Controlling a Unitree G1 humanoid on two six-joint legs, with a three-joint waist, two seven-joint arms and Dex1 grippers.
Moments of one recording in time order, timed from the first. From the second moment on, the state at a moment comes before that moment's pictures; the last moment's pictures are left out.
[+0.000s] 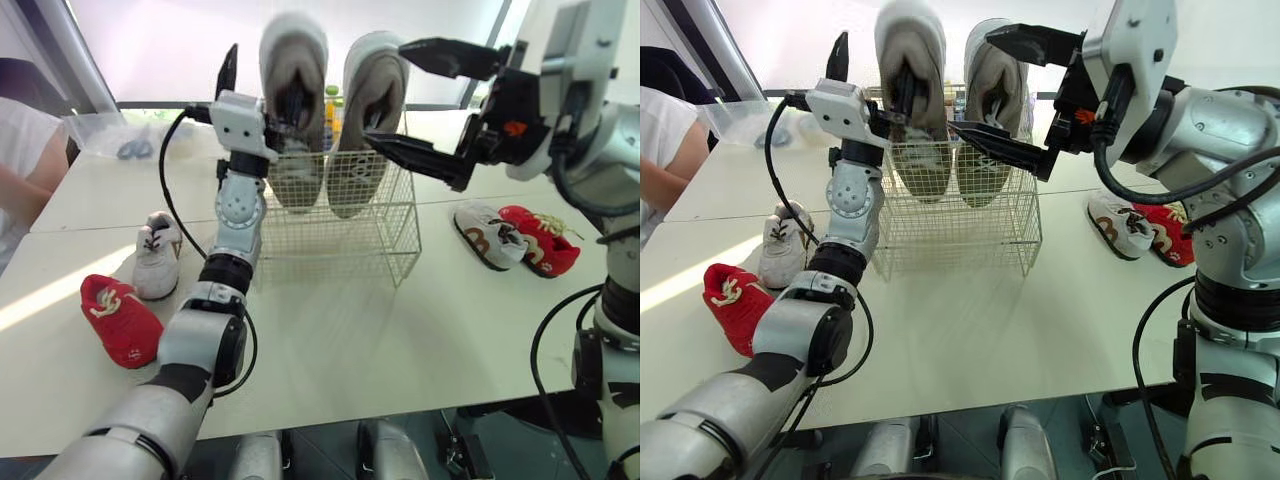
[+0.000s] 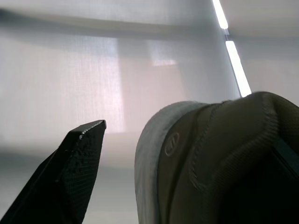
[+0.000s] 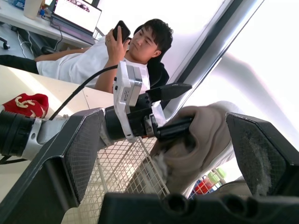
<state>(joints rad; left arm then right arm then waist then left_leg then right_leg) -1.03 0.11 0.11 0.82 -0.01 -0.76 -0.05 -0.93 -0.77 -0.11 -0.41 0.67 0.66 0.81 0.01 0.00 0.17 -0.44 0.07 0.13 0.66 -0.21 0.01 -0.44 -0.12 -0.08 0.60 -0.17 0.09</state>
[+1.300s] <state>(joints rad) -0.70 0.74 0.25 -0.25 -1.17 0.91 -0.77 -0.46 -0.96 -0.25 -0.12 0.37 0.75 0.61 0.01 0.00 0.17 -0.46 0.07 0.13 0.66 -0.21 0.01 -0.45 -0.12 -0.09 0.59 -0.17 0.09</state>
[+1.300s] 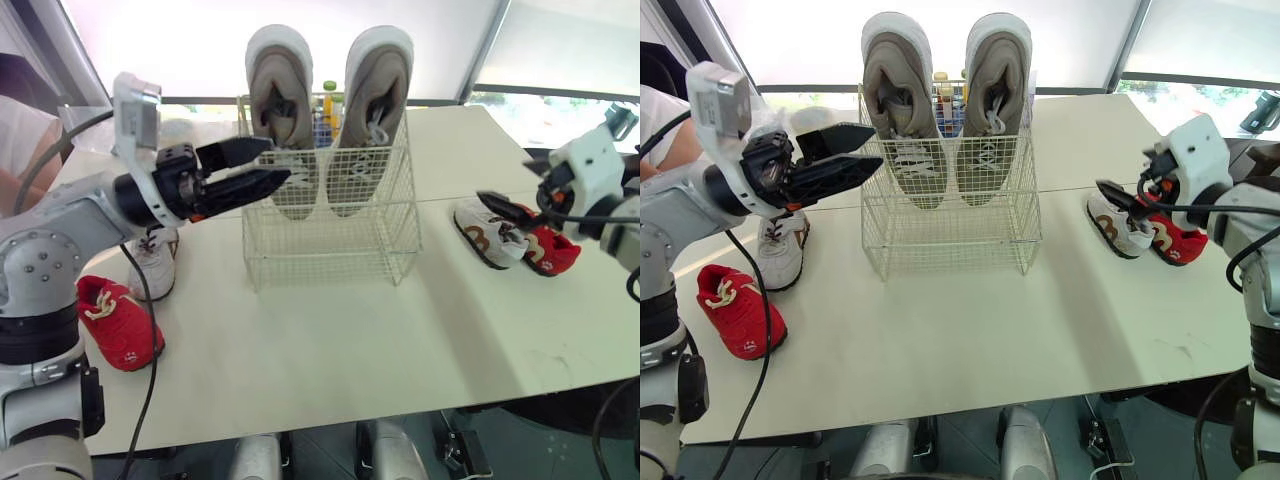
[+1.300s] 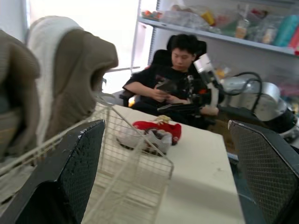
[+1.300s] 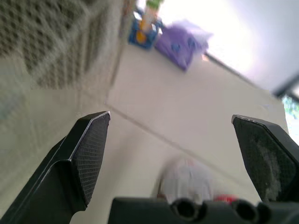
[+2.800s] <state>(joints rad) -0.66 0.66 0.18 -0.28 -0.96 0.84 -0.76 -0.55 -0.77 -0.28 0.24 0.28 0.62 0.47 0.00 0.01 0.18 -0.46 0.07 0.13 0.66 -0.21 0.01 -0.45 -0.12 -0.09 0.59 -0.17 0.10</state>
